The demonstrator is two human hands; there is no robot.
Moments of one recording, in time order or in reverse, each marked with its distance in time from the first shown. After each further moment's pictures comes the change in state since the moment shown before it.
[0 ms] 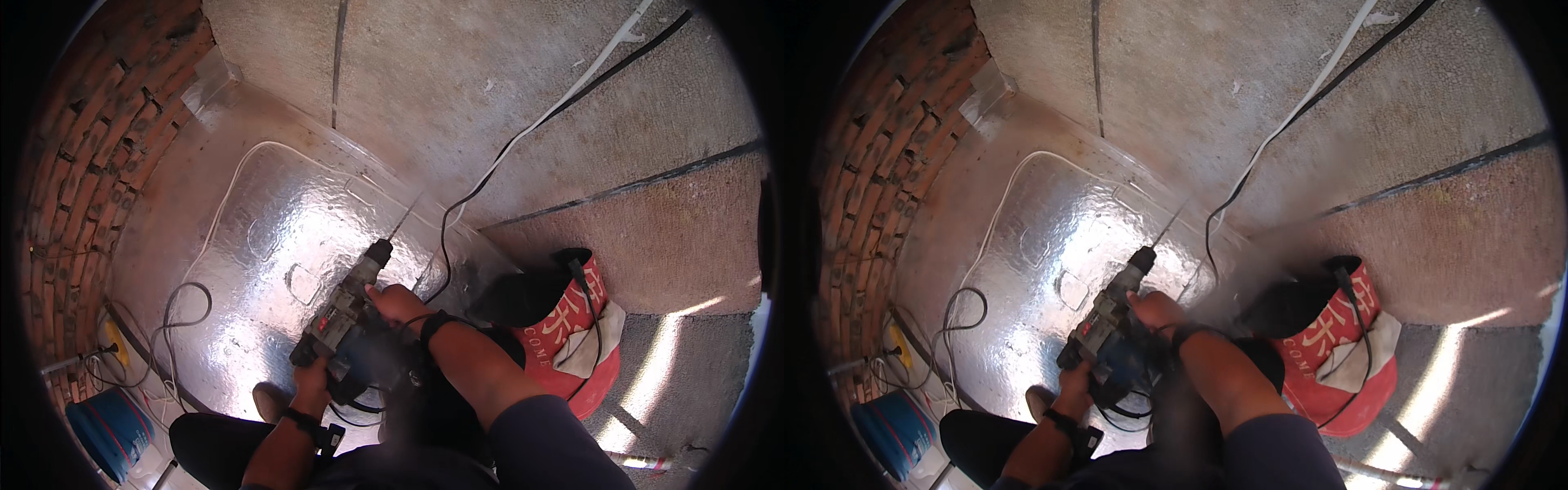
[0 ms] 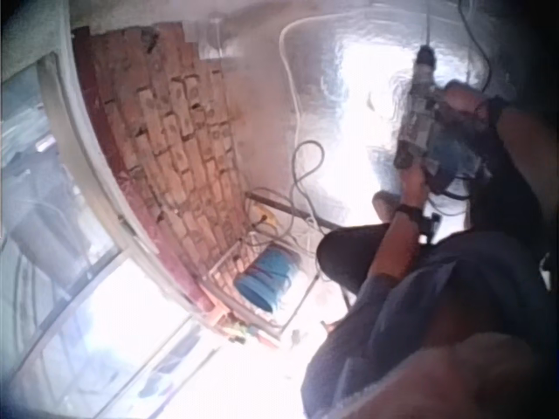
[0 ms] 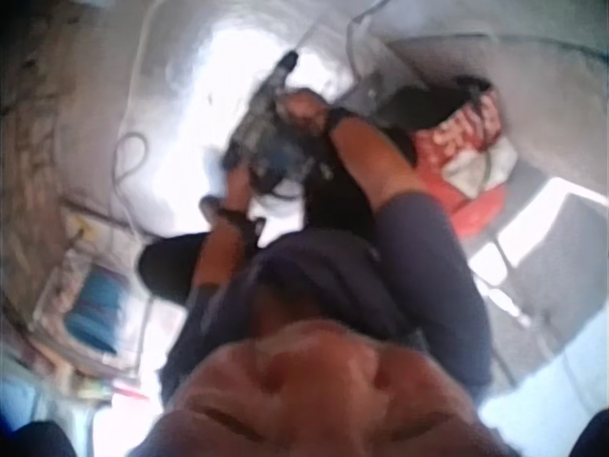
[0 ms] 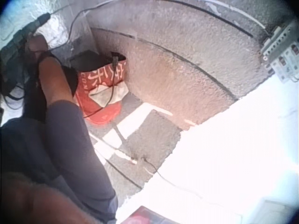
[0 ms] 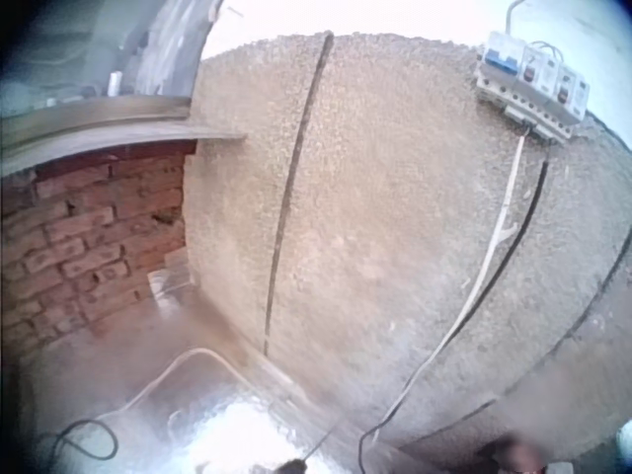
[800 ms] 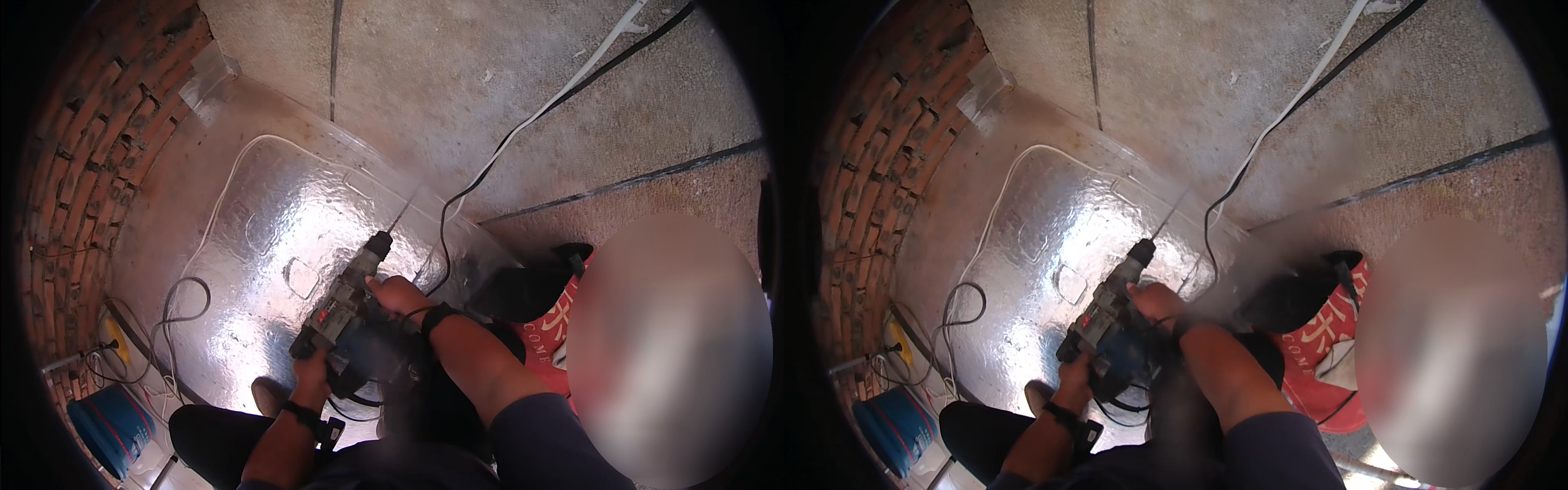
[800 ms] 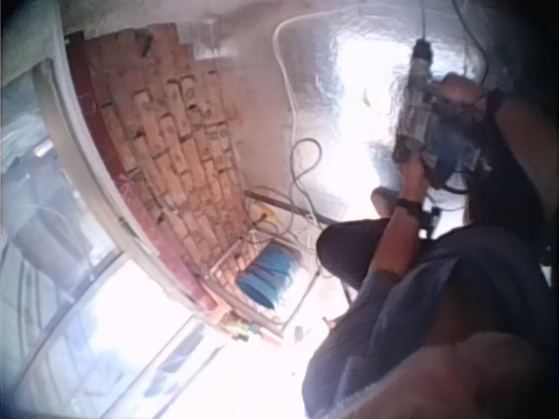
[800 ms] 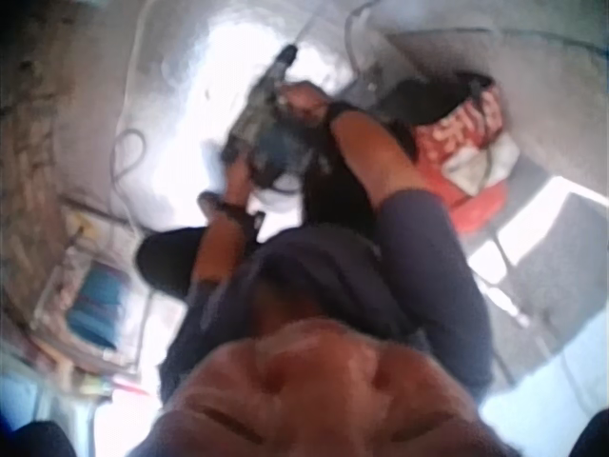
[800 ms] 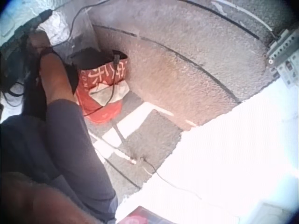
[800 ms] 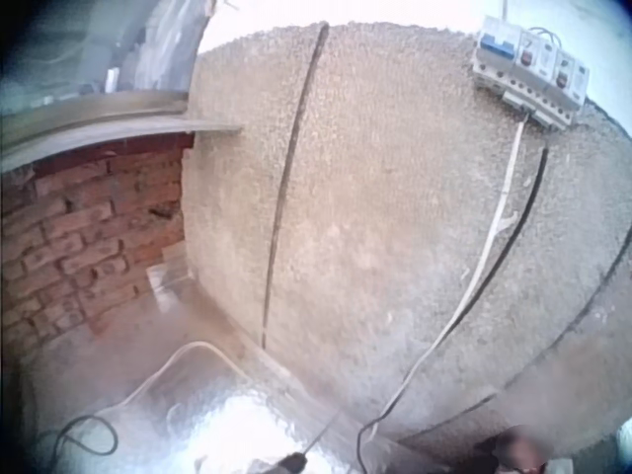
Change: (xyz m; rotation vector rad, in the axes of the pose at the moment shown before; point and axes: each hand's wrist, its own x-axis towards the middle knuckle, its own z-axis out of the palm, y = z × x) left_hand 0.007 -0.002 0.014 0.111 0.046 -0.042; right_hand 0.011 0.015 -0.015 -0.022 0.009 -0.091
